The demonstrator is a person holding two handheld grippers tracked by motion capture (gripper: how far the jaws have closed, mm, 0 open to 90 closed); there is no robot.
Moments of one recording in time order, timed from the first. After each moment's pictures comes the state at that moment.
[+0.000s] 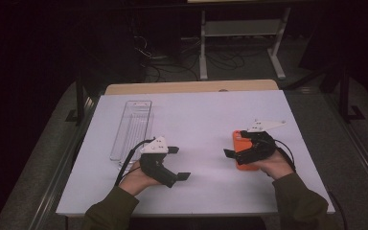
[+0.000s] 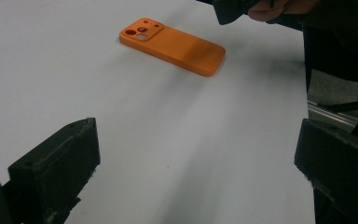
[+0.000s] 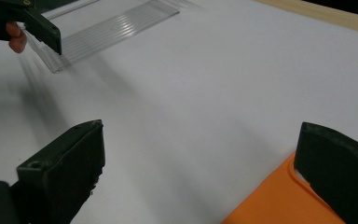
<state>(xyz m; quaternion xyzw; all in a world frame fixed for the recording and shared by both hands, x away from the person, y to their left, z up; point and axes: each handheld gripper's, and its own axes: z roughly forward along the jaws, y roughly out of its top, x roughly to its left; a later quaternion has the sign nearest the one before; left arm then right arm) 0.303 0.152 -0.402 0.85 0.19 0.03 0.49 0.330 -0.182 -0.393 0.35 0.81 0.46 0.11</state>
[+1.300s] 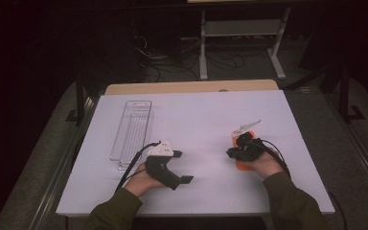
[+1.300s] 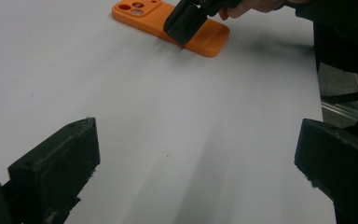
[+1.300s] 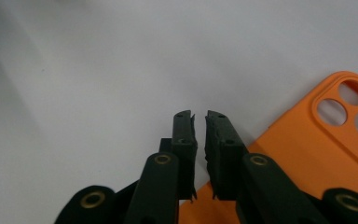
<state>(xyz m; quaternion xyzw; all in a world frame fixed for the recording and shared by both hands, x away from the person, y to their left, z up) 0.306 0.145 -0.425 0.85 0.20 0.01 0.49 0.348 -0.163 -0.423 0.37 0.87 0.31 0.08</state>
